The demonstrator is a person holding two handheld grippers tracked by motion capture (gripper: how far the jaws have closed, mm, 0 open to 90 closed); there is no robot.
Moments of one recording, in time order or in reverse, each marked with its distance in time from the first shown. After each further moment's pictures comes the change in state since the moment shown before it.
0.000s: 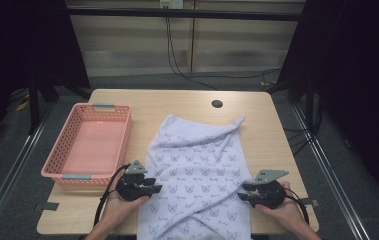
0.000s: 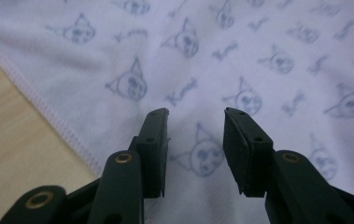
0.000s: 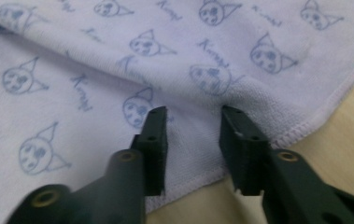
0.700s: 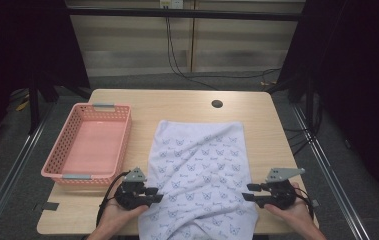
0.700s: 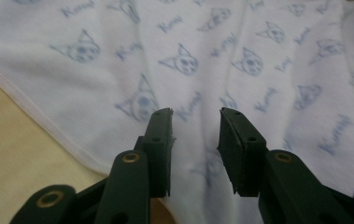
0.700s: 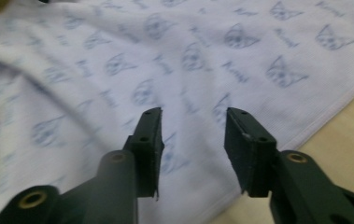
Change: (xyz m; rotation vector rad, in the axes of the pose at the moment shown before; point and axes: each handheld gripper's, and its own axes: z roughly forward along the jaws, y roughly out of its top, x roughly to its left) left arm -0.014 0.001 -0.011 -0.004 -0.075 0.018; right arm -0.004 0.007 -0.027 -0.093 0.077 0.083
